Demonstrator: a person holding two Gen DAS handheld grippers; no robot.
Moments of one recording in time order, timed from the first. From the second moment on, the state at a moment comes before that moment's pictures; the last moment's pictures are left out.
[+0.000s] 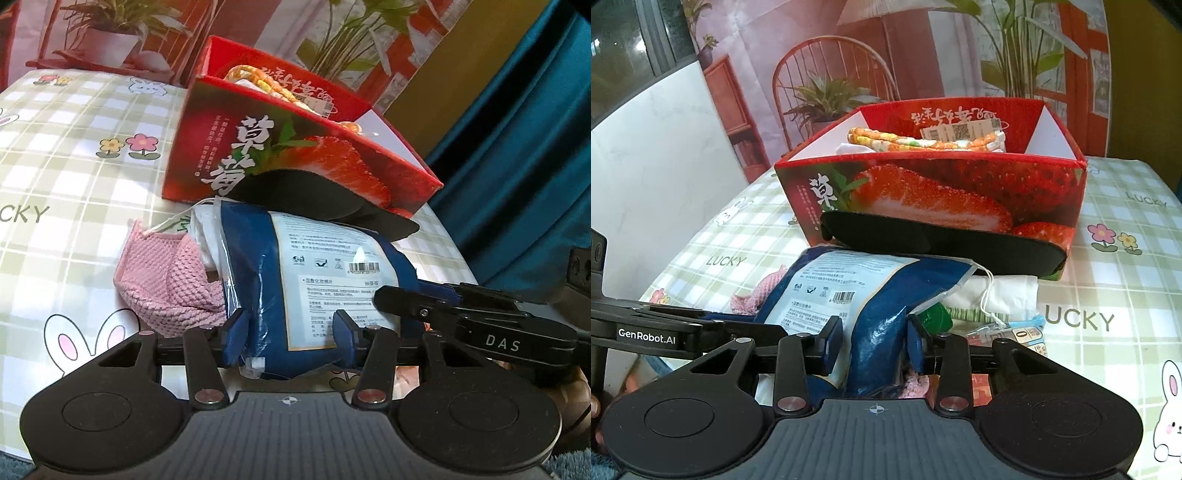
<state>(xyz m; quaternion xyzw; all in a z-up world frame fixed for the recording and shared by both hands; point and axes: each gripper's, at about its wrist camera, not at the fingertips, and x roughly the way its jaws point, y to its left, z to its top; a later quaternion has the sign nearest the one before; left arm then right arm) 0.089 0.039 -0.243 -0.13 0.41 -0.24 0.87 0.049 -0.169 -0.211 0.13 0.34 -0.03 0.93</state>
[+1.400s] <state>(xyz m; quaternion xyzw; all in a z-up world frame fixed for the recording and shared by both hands) 0.249 0.002 -0.116 -0.10 0.30 -0.21 0.92 0.190 -0.253 -0.093 0.07 0.20 -0.02 0.98</state>
